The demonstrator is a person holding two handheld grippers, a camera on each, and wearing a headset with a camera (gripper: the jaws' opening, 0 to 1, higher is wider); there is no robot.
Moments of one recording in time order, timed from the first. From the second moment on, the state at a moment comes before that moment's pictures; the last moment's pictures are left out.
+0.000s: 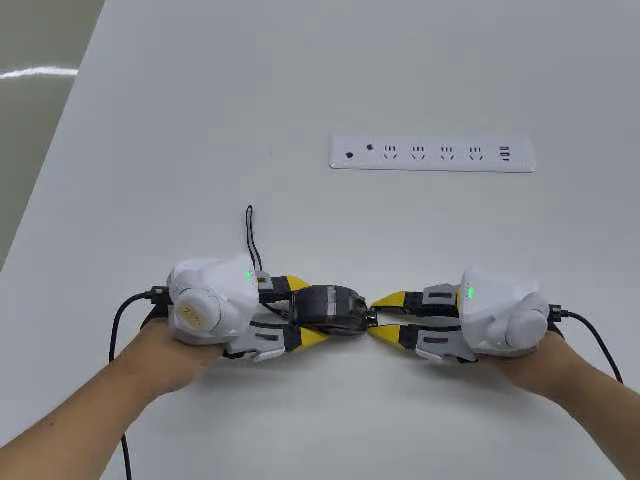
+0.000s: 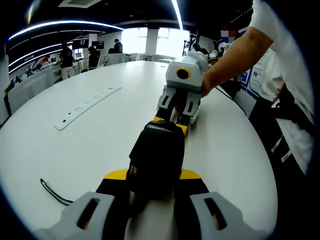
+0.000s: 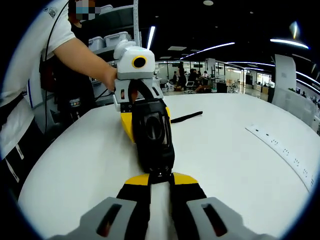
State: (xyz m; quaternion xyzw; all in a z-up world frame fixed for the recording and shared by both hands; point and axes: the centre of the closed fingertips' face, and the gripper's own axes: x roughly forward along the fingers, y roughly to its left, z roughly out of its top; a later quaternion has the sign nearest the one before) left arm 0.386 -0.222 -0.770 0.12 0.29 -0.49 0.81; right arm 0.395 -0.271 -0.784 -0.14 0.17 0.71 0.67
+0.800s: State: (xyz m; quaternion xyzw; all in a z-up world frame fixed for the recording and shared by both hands) left arm 0.386 -0.221 -0.770 0.13 0.29 -0.49 0.81; right arm 0.393 -0.271 -0.786 -0.16 0.16 0.71 0.66
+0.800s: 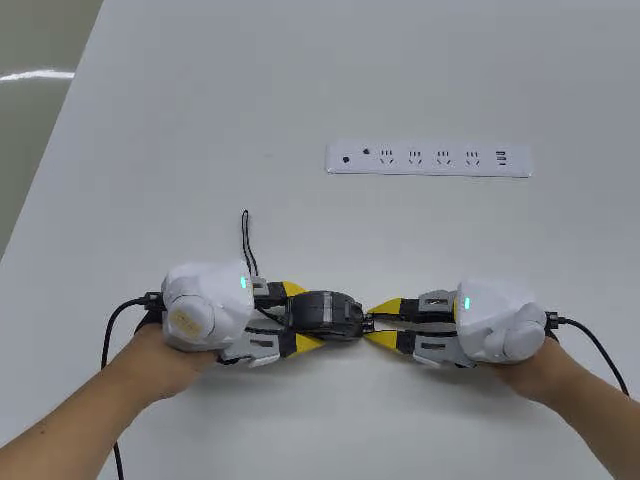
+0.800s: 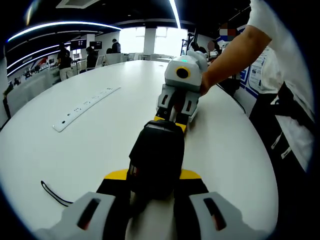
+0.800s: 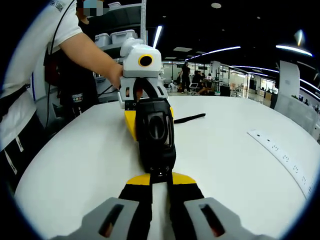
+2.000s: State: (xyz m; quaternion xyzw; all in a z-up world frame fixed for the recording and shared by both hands) left arm 0.386 -0.222 -0.771 0.13 0.29 -0.50 0.80; right arm 0.396 -0.298 -0.787 -0.14 0.17 0.71 0.66
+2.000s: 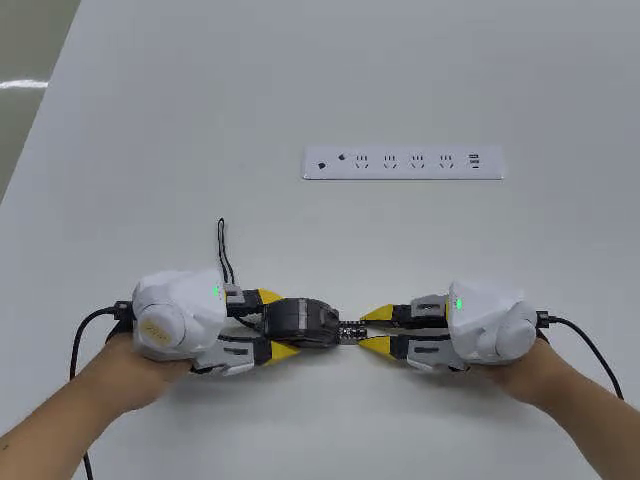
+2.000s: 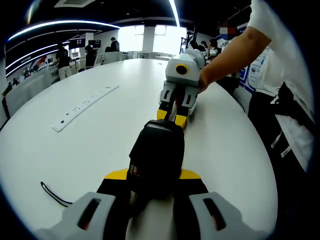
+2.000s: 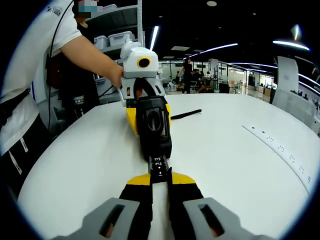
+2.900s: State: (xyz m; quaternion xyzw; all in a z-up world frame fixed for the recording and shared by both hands) left arm 0.385 -0.223 -0.771 0.13 0.30 -0.50 0.80; right arm 0.402 -0.328 -0.784 -0.13 0.19 0.71 0.67
